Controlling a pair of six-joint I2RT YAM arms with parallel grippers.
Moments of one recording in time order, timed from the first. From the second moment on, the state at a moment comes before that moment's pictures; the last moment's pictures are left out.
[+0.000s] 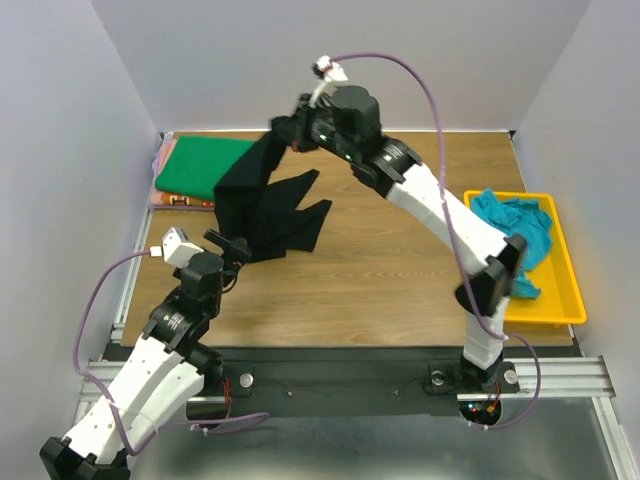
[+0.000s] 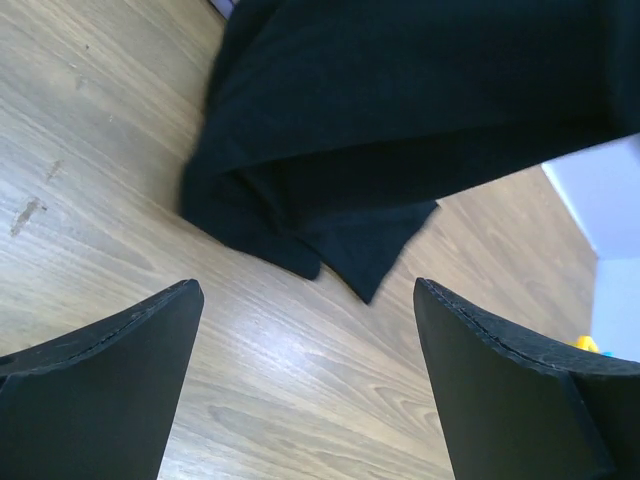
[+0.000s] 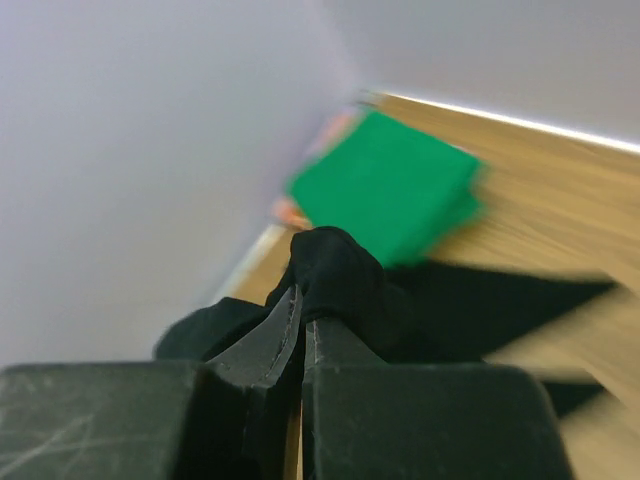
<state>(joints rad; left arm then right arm) -0.49 0.53 0.51 -0.44 -0.54 -1.04 0.78 1.95 2.21 -0.32 -0.02 0.45</state>
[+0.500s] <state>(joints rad) -0.49 0.52 0.51 -0.49 -0.52 -1.07 0.39 1.28 0.91 -0.23 0.44 0.57</state>
